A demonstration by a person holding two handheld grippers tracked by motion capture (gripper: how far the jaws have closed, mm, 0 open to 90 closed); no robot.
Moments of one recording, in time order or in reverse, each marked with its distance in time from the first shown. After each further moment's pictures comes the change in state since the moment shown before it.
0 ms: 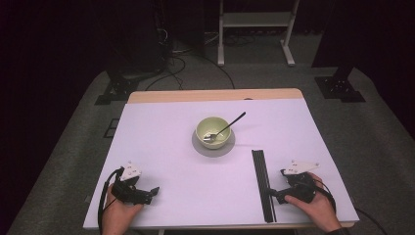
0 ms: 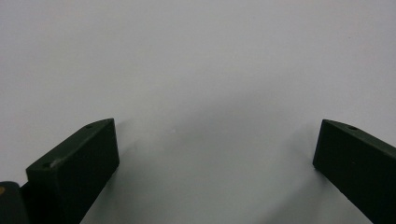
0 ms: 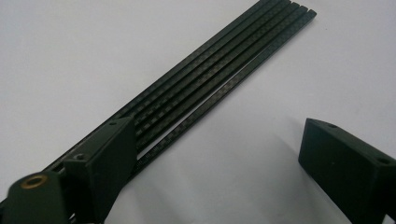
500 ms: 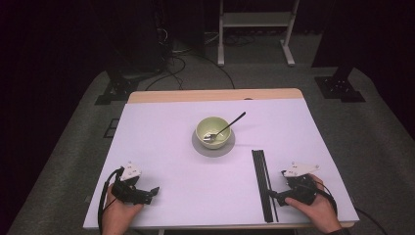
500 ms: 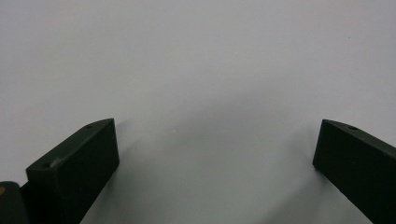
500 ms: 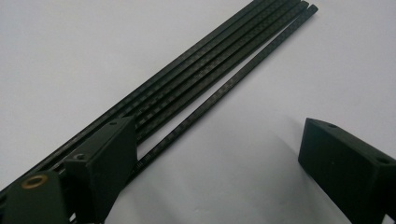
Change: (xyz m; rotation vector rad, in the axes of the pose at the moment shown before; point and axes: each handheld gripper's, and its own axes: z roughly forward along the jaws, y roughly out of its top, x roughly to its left) left arm 0.000 0.000 0.000 0.000 0.000 0.001; right arm 0.004 -0.003 -0.003 0.011 -0.018 -0.021
